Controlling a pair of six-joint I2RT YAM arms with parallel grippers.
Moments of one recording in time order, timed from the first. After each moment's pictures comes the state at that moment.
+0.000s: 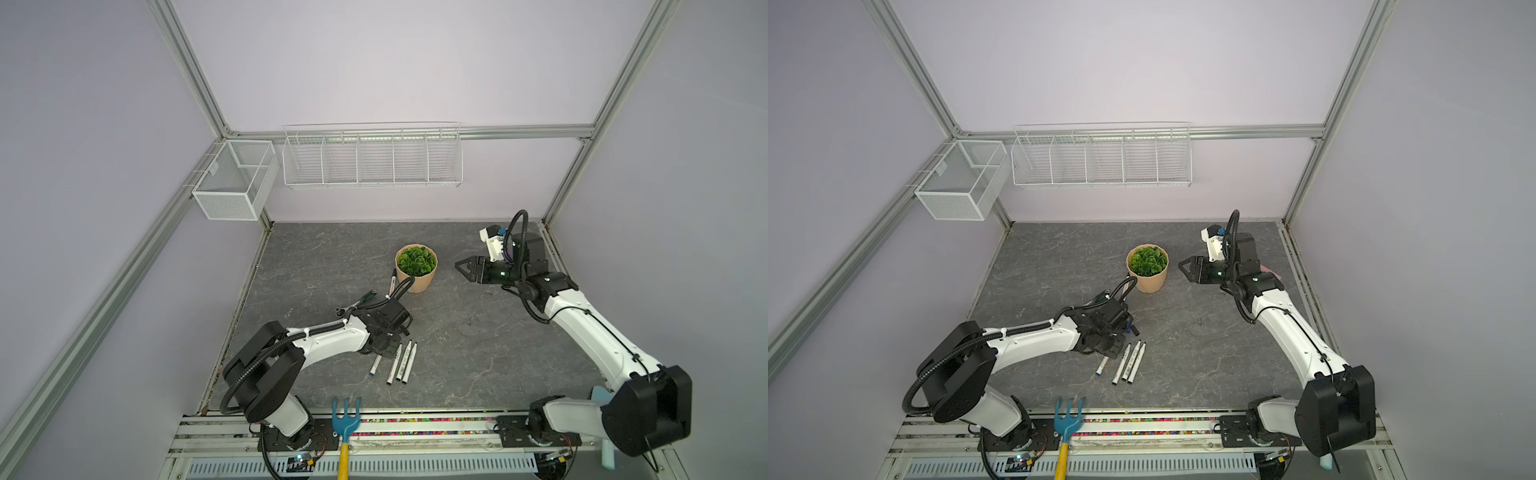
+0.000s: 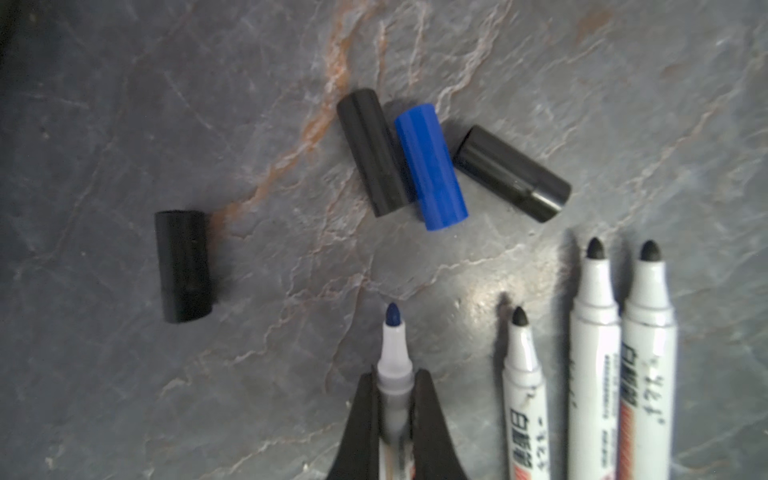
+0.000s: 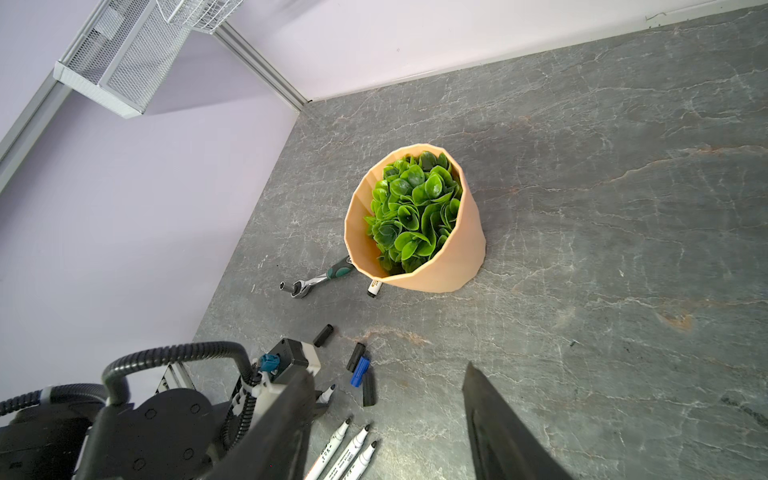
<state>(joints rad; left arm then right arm) -0.88 1.55 0.86 -0.56 -0.11 -0.35 0.28 1.31 1.07 -0.36 -0.51 0.37</state>
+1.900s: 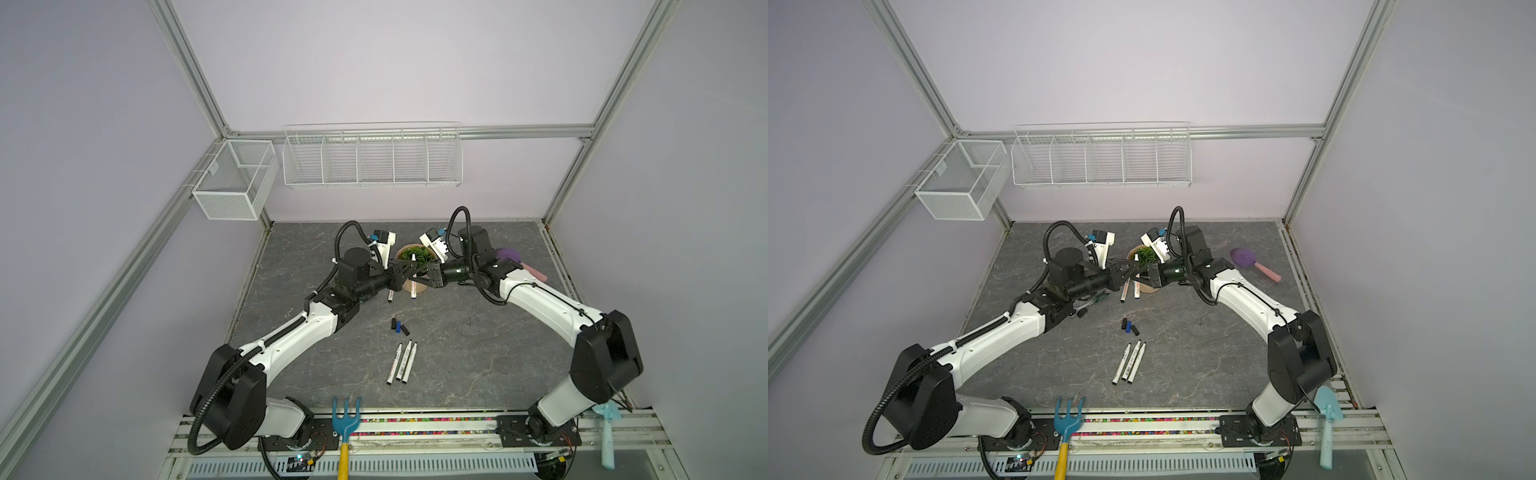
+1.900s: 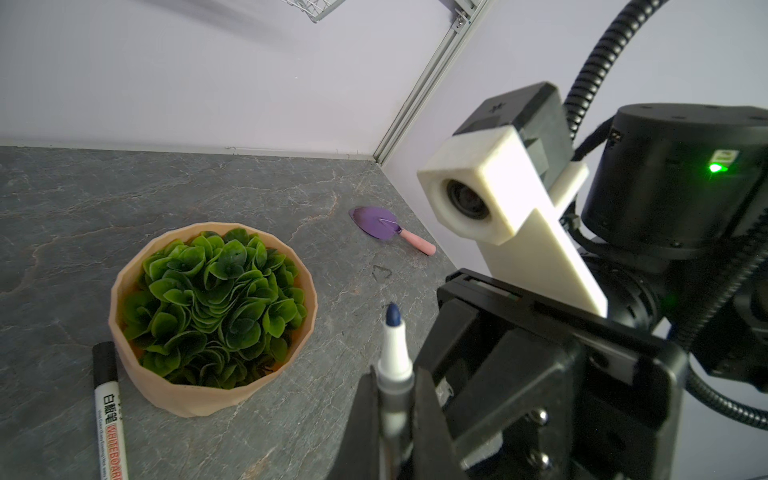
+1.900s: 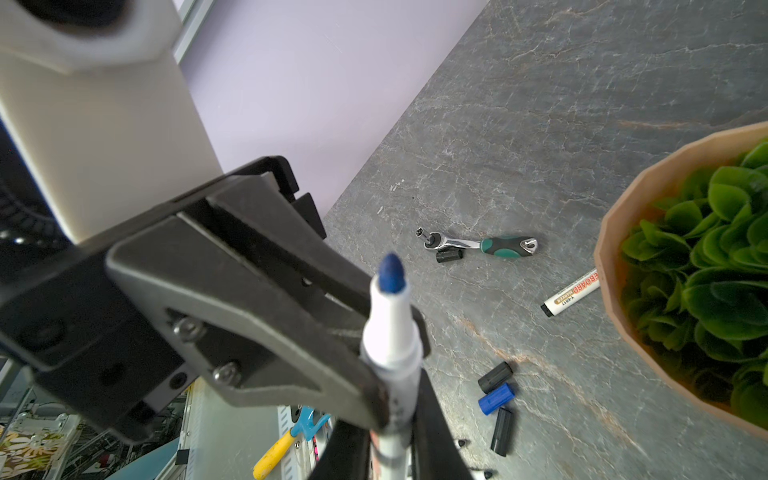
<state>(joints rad) -0.63 1.39 0.94 0.23 0.38 -0.49 0.52 1.62 1.26 -0.24 -0.84 0.31</state>
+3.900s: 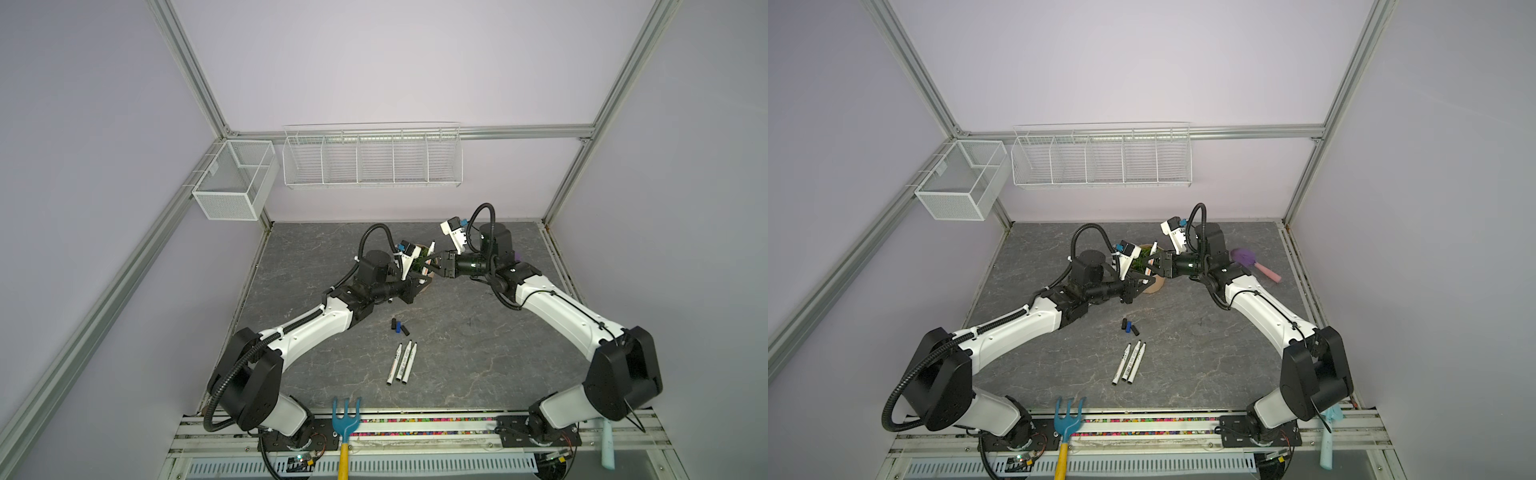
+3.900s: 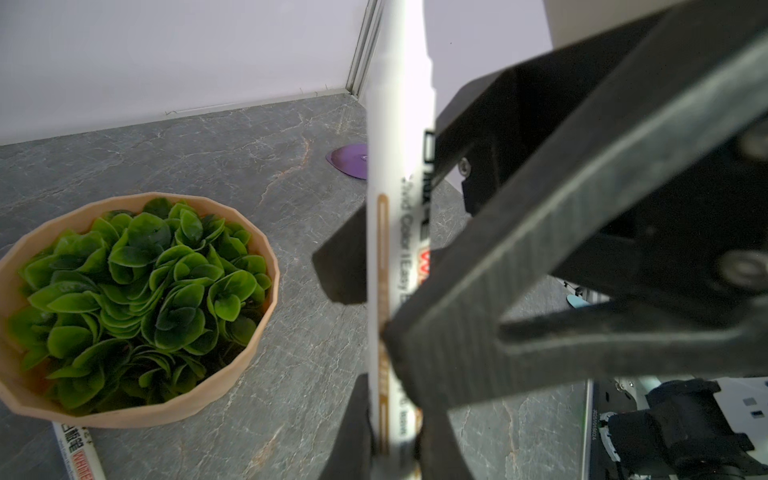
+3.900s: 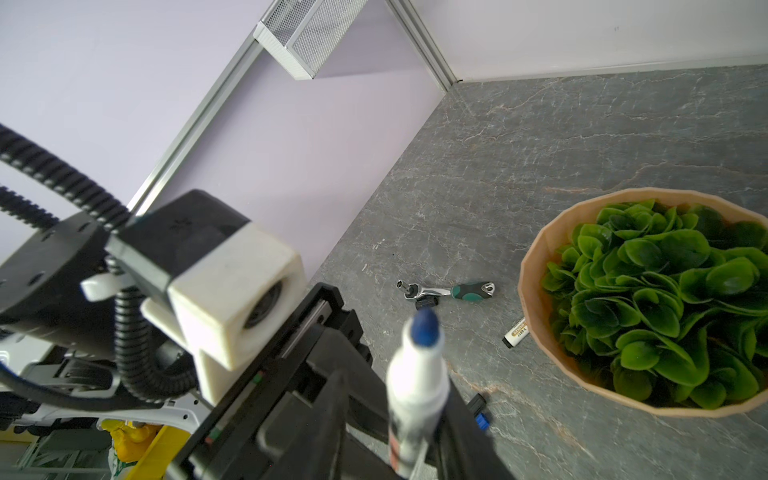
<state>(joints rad) -0.71 1.50 1.01 0.12 0.43 -0.24 0.44 1.50 1.18 -0.09 -0.77 0.45</state>
